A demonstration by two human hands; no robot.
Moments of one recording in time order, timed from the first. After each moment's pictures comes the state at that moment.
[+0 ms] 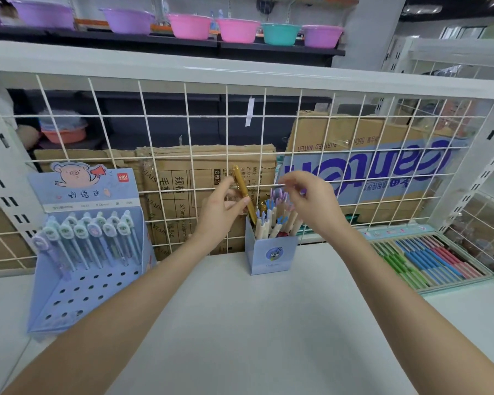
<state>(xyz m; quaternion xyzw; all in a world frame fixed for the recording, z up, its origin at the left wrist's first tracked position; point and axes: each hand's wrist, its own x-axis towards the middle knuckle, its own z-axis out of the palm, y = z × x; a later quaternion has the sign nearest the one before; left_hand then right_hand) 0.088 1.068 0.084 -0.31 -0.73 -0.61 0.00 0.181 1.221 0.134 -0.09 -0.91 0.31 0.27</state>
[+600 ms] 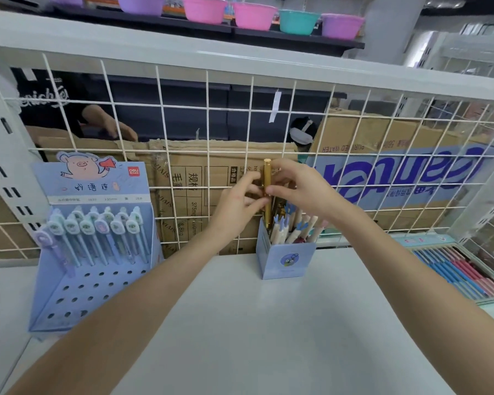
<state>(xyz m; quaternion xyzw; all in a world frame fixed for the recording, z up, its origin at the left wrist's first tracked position) 0.070 1.073 0.085 -0.35 -0.74 -0.57 0.01 0.124 1.219 0.143 0.06 -0.95 0.29 0.13</state>
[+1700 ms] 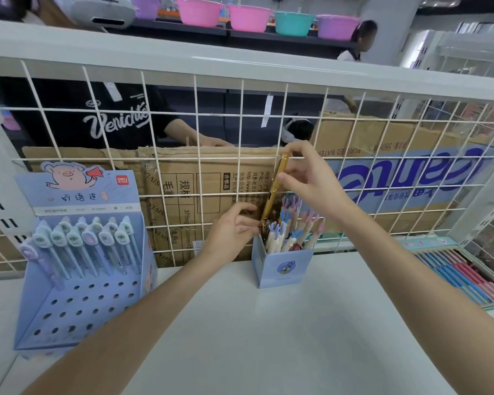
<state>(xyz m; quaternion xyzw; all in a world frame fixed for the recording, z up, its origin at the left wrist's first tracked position) 0.073 1.073 0.051 -0.27 -0.74 -0.61 -0.10 0.131 1.234 0.148 0.04 -0.89 0.41 0.21</state>
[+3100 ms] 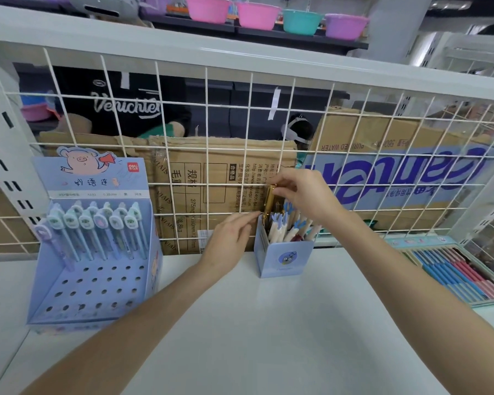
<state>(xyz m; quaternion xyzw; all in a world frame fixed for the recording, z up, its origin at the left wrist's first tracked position) 0.094 1.055 0.036 -0.35 -0.82 -0.44 0.06 0.130 1.220 0.130 0.02 -0.95 0.25 0.17</state>
